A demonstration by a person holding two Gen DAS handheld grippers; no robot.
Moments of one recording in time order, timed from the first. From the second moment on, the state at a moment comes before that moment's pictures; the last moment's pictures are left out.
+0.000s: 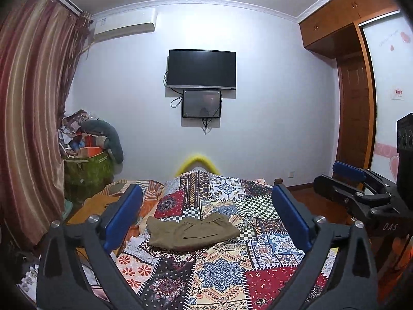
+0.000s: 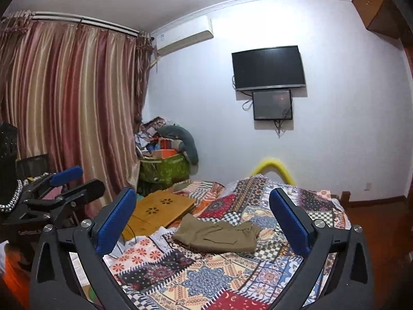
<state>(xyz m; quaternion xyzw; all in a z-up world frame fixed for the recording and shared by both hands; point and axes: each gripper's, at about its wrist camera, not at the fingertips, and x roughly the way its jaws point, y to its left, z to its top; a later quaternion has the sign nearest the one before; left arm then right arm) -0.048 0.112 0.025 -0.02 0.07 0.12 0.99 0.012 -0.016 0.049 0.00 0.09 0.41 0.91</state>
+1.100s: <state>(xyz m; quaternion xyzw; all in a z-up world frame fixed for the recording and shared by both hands) -0.037 0.117 0.014 -0.04 0.09 0.11 0.99 0.006 -0.028 0.051 0.01 0.09 0.40 0.91</state>
